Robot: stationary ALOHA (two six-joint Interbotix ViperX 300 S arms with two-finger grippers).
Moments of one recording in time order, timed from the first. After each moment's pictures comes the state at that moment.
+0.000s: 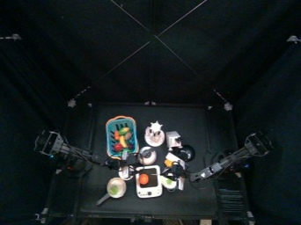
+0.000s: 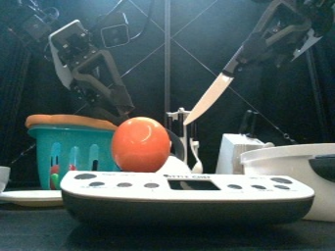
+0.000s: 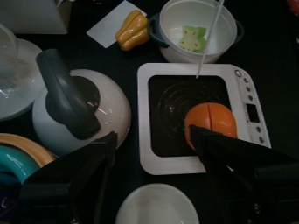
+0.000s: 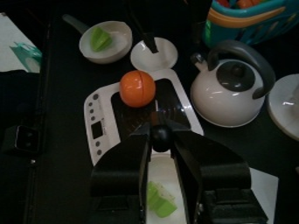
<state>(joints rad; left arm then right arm) -0.21 -0.18 0.83 1.48 0.22 -1.72 0.52 -0.34 0.82 -1.42 0.51 1.77</state>
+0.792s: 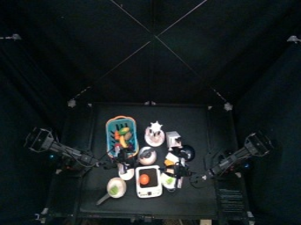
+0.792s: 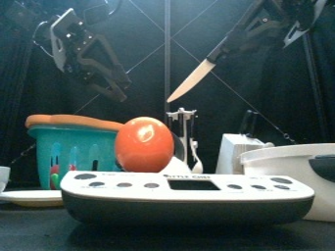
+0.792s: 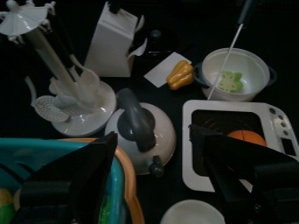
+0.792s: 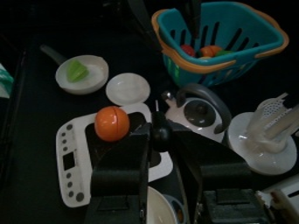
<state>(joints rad) -0.32 -0.36 0.92 1.72 0.55 -1.93 0.53 -0.30 0.76 -1.53 0.70 1.79</state>
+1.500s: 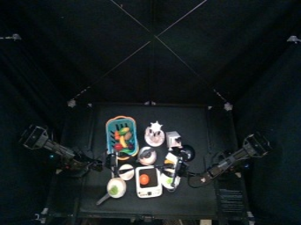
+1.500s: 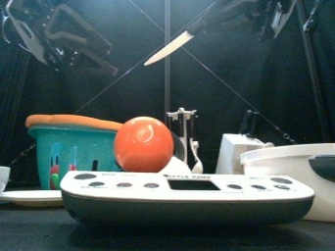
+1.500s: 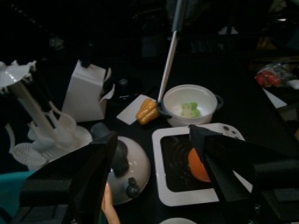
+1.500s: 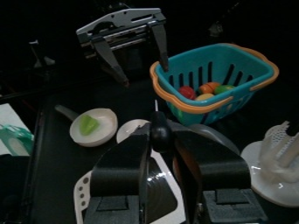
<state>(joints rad) -0.43 -0.42 1.08 2.35 0.66 -2.46 0.51 -0.26 0.79 -1.91 0.75 2.25</state>
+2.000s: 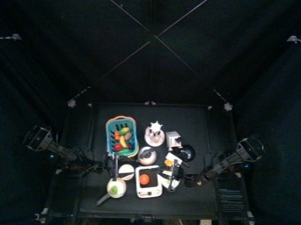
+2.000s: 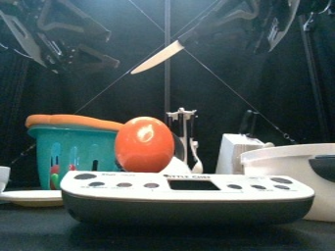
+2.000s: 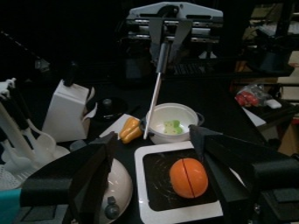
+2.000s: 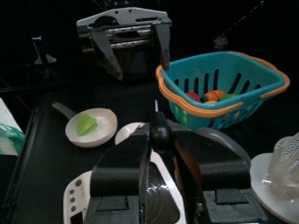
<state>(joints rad) -0.42 -0.27 1.06 2.49 0.77 -2.65 0.51 -0.13 0.77 -2.01 0.83 2.31</state>
